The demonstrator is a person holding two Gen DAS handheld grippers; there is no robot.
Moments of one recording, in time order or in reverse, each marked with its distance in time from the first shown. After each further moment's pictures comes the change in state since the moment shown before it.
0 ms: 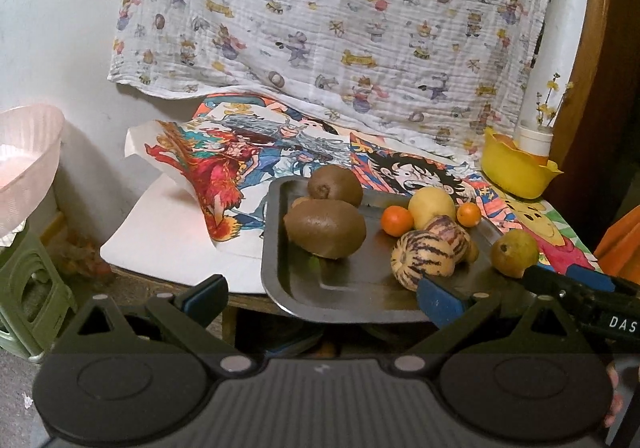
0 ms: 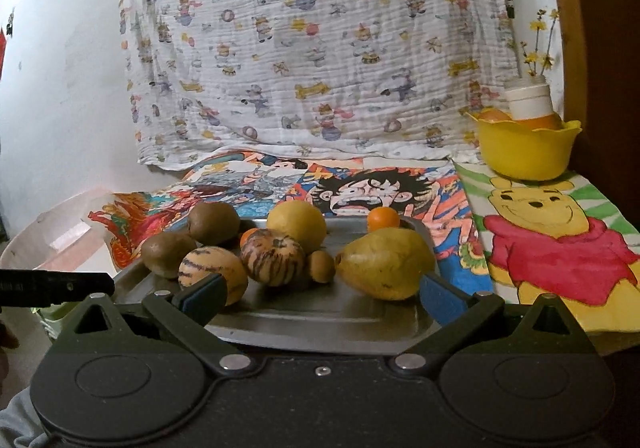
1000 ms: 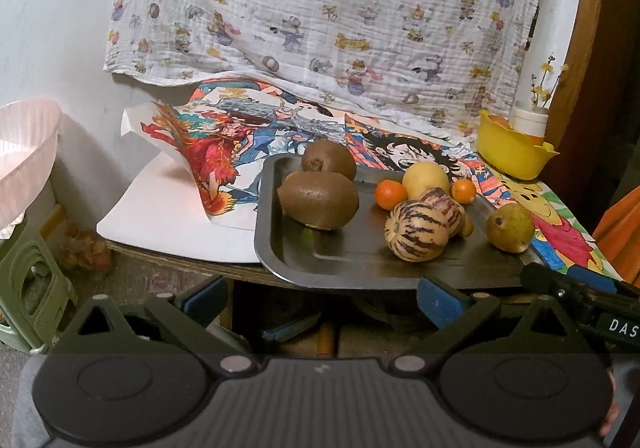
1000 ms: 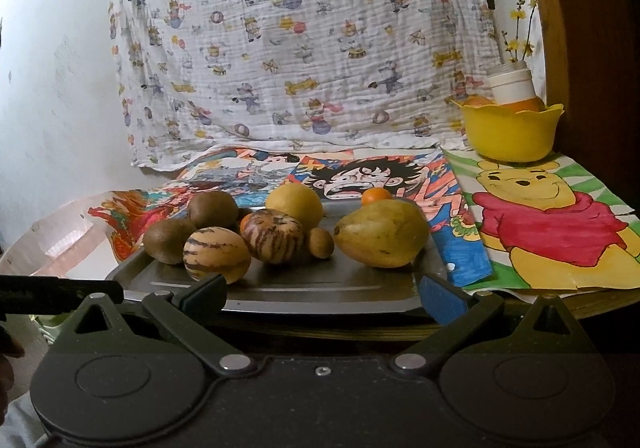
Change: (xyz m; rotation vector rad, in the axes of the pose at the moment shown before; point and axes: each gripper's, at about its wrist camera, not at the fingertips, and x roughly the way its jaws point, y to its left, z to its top) left arm -0.001 -0.003 -0.013 0.014 0.038 -0.007; right arm -0.012 0.004 -0.019 0.034 -0.007 -0.028
